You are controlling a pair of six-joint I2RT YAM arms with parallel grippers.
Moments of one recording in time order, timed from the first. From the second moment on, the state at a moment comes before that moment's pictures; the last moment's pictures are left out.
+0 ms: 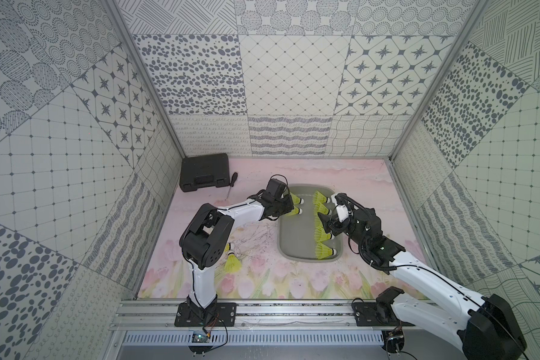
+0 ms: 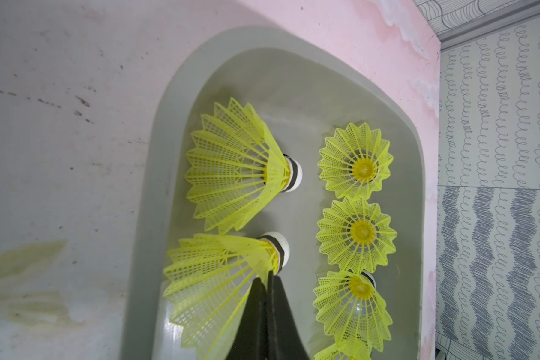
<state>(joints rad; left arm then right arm) -0.62 1.91 1.22 -0.10 0.21 -0.83 0.55 0.99 0.53 0.13 0.06 -0.03</state>
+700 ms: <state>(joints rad) -0.61 1.93 1.26 -0.13 0.23 -0.79 0.54 0.99 0.53 0.13 0.05 -0.03</state>
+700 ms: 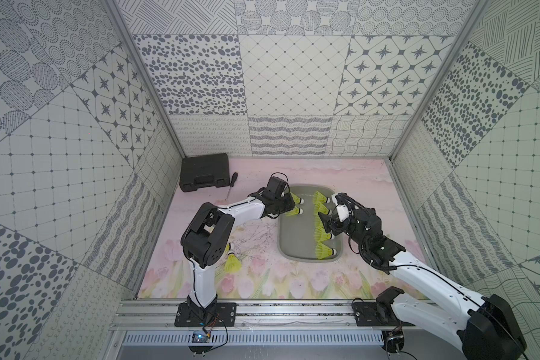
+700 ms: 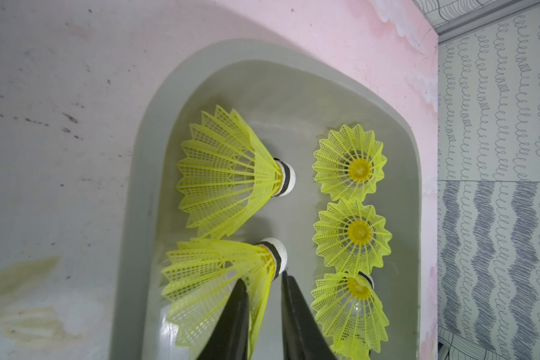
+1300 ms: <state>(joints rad) -0.61 1.92 1.26 -0.15 0.23 -0.77 0.54 0.99 0.53 0.13 0.05 -0.03</state>
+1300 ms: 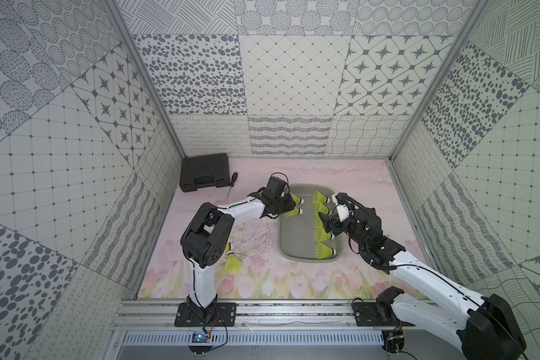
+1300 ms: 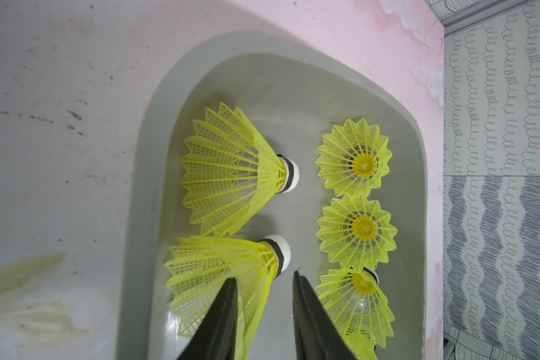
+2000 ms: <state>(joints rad) -0.53 1.56 1.09 -0.24 0.12 -0.70 0.54 0.97 0.53 0.12 0.05 -0.01</state>
